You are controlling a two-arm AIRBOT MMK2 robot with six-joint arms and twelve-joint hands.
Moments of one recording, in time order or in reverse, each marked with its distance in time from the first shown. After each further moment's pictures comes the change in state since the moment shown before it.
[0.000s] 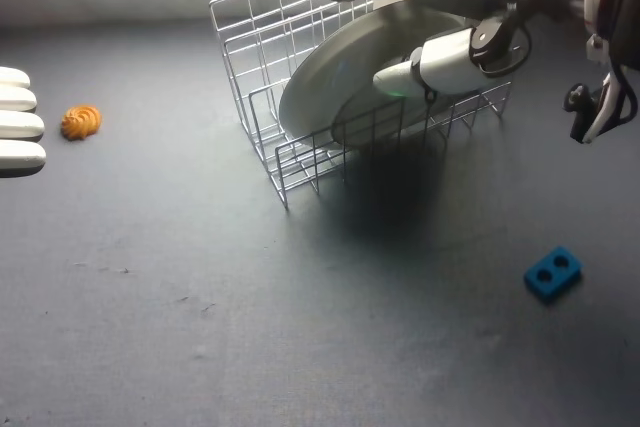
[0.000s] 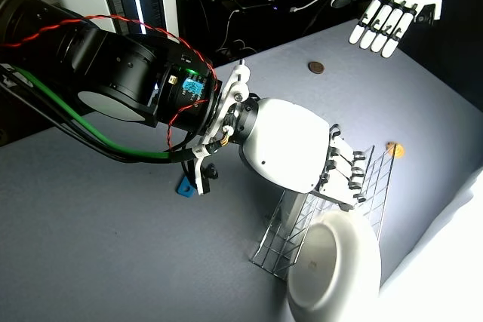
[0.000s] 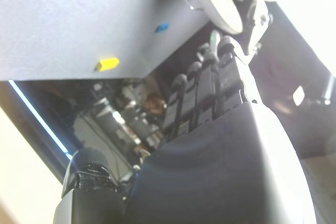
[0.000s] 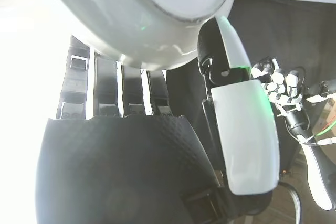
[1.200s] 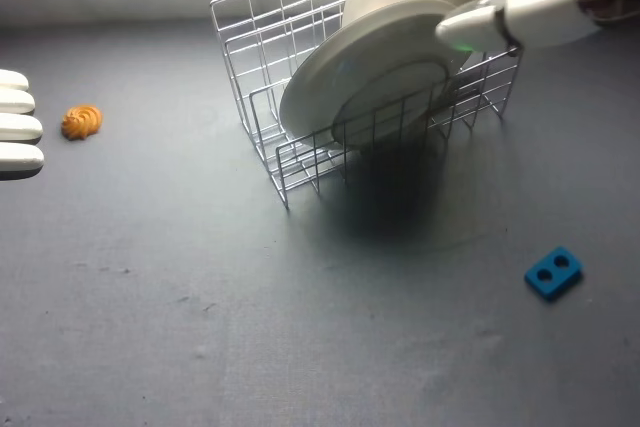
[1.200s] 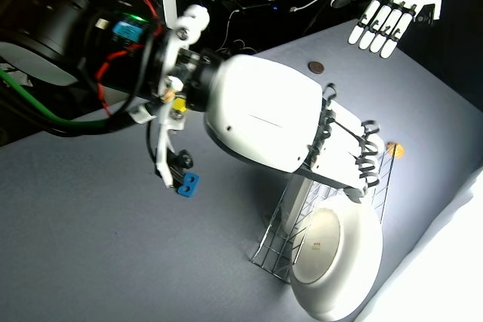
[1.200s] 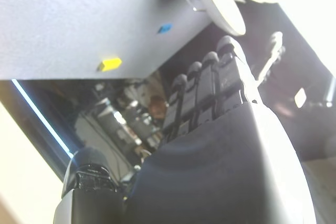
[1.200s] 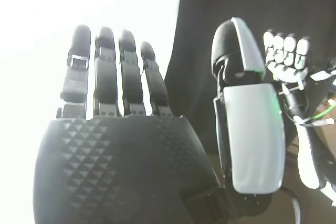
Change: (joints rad) left arm 0.010 0.000 0.002 0.000 -0.005 0.000; right arm 0.094 0.231 -0.174 -0.022 0.000 -0.073
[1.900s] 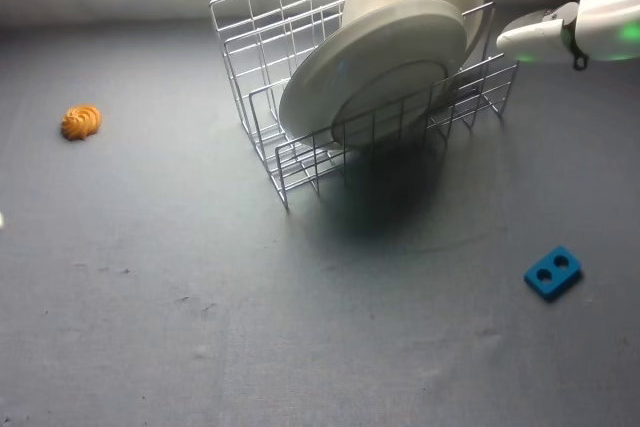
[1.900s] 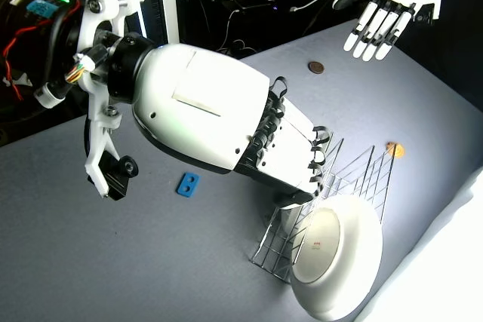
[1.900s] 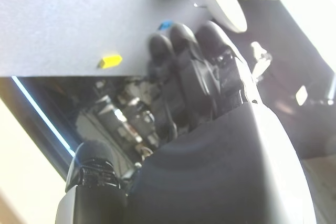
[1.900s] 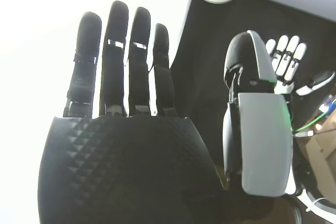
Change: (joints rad) left arm 0.003 0.001 0.000 -0.003 -0.014 0.000; right arm -0.026 0.130 -0.077 -0.141 0.037 0.035
